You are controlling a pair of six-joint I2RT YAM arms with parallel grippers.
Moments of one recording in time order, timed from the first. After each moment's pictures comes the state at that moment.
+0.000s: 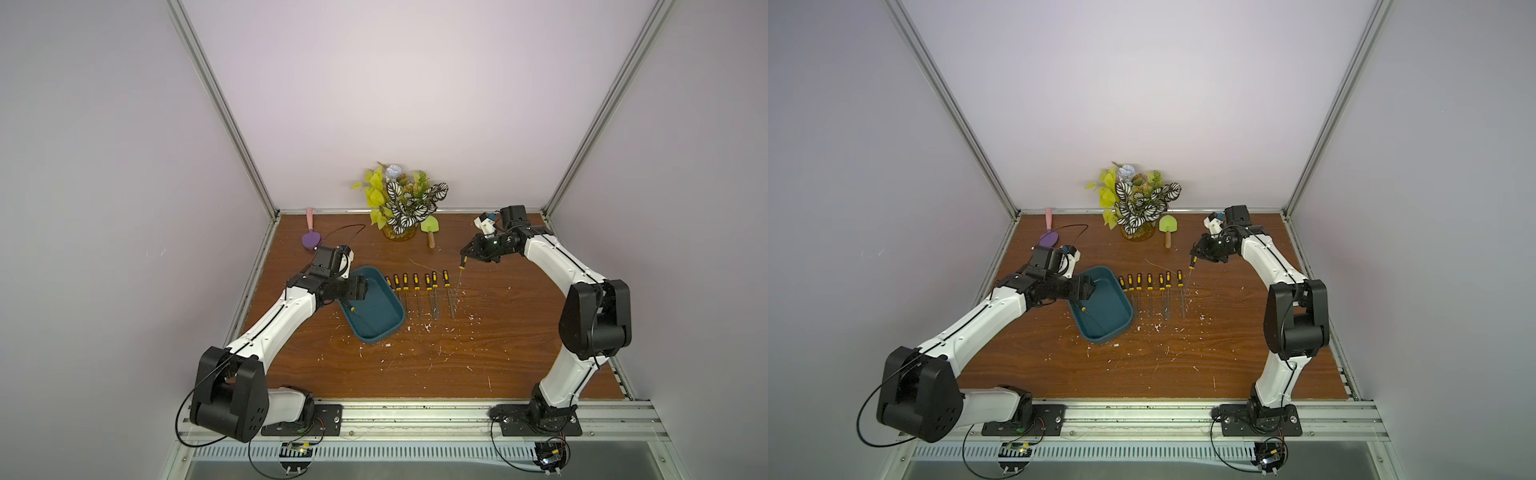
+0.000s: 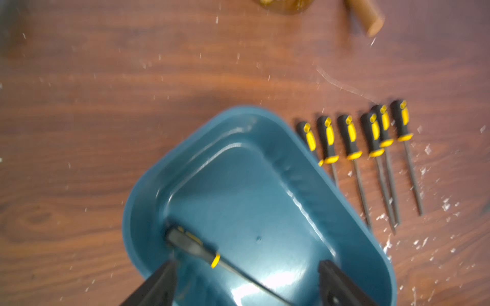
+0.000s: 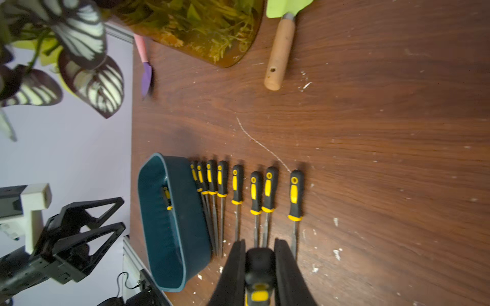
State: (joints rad) left arm -0.26 1.33 0.93 -0.57 0.17 -0.22; right arm 0.14 1.82 1.51 -0.71 -0.53 0.29
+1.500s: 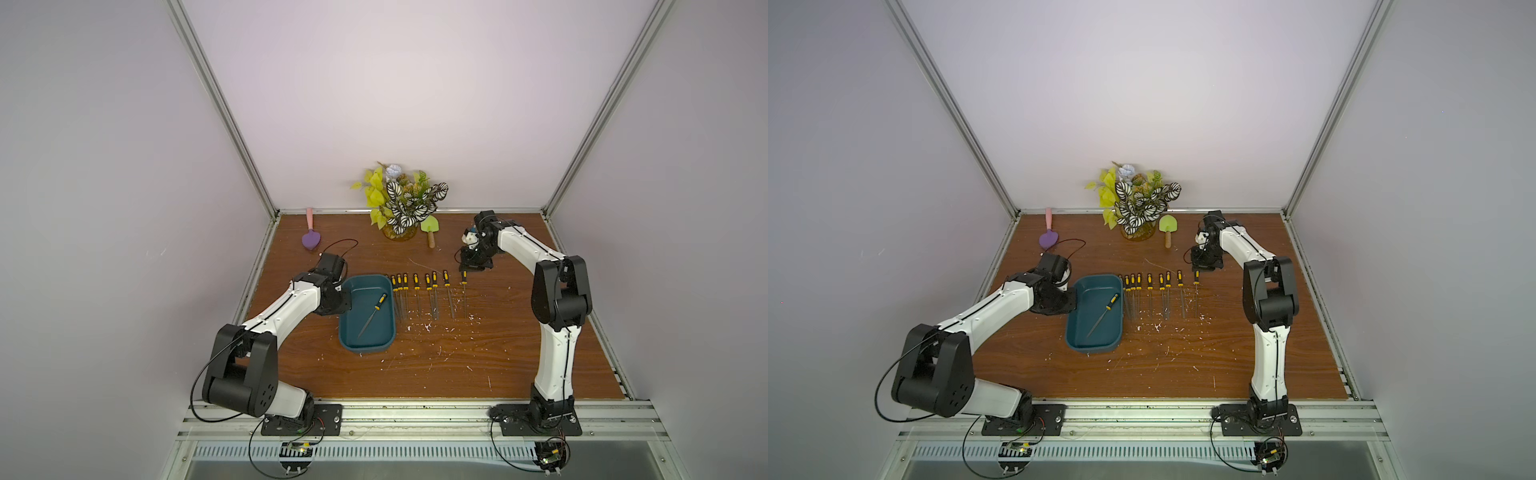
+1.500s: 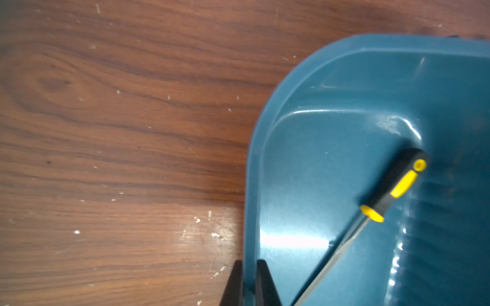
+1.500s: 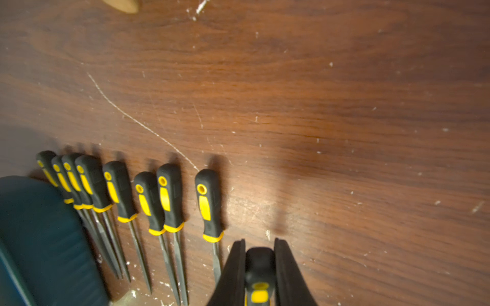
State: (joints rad) left arm -0.21 1.46 0.92 -0.71 0.01 -0.34; right arm 0.22 2.10 1.69 -0.91 -0.24 0.21
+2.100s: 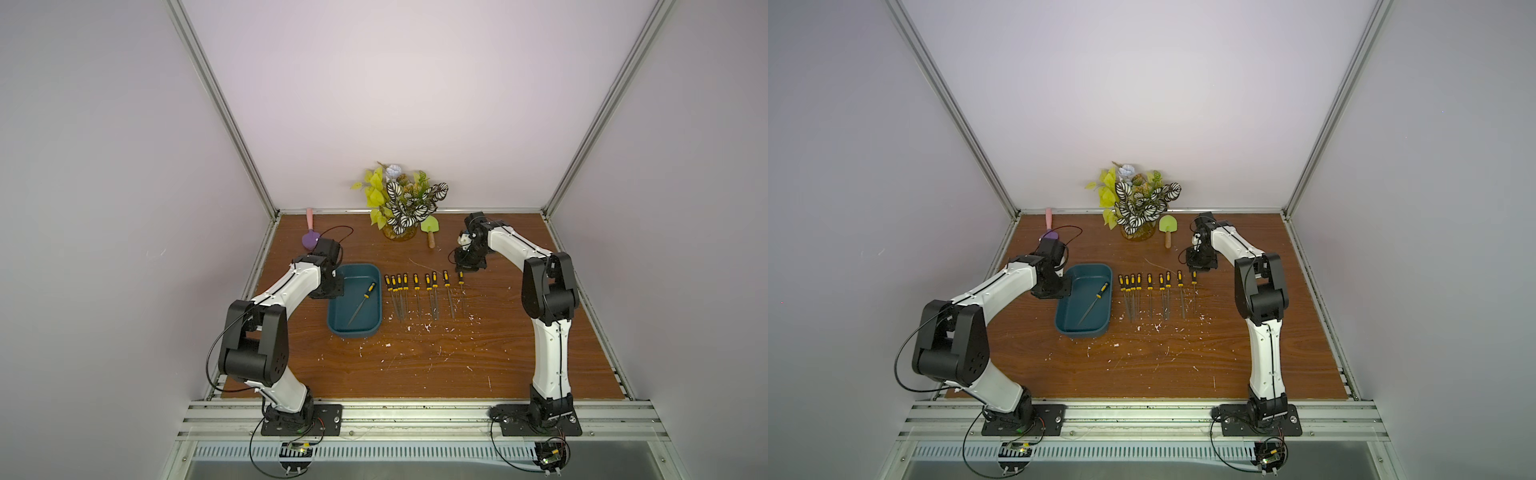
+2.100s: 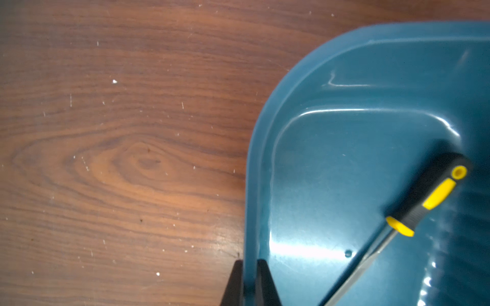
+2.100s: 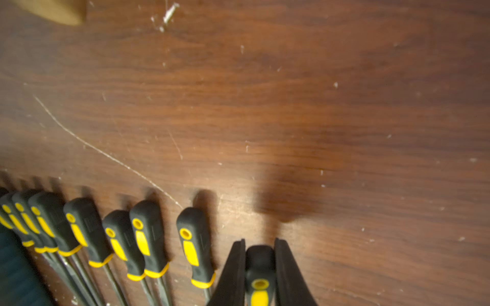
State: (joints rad) left arm -0.14 1.63 1.10 -0.74 -0.11 -0.19; right arm 0.27 2.20 1.78 -0.91 -0.16 0.27
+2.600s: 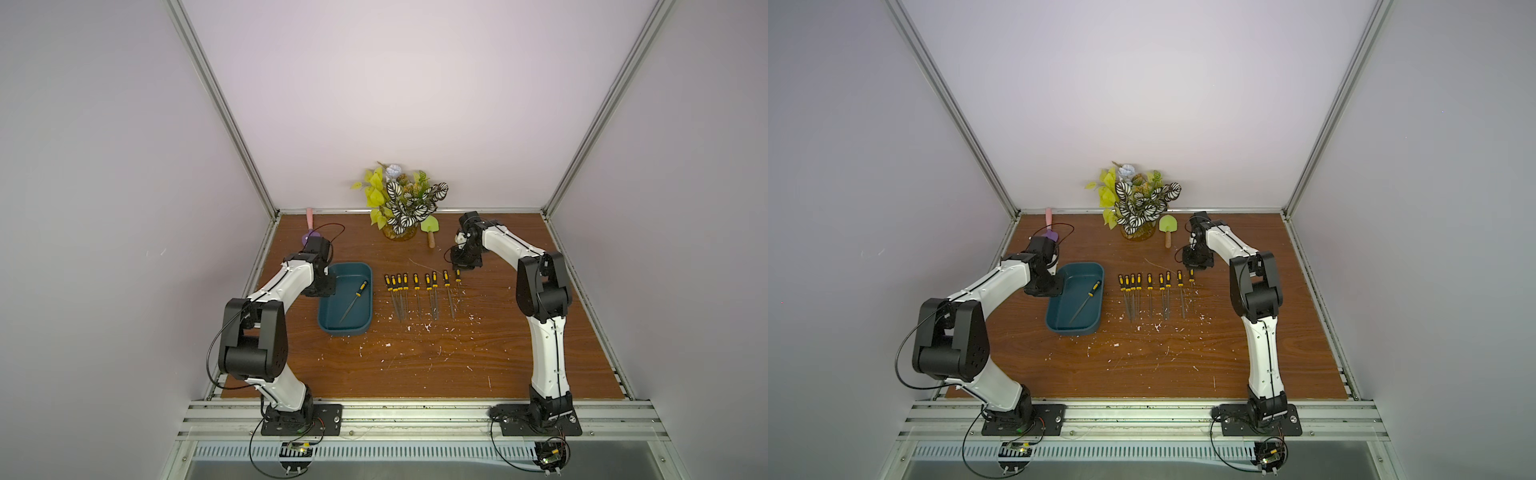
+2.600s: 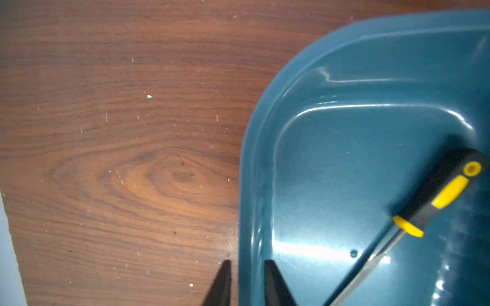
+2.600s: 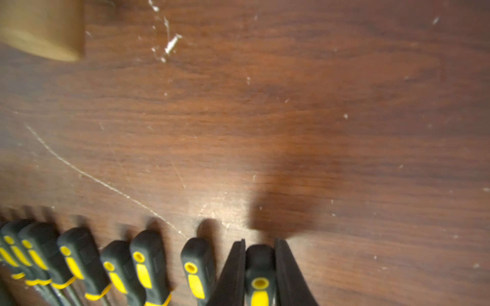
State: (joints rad) left arm -0.08 1.64 1.11 -0.74 -0.12 -0.10; right arm 0.30 2.25 1.83 -0.90 -0.11 0.31
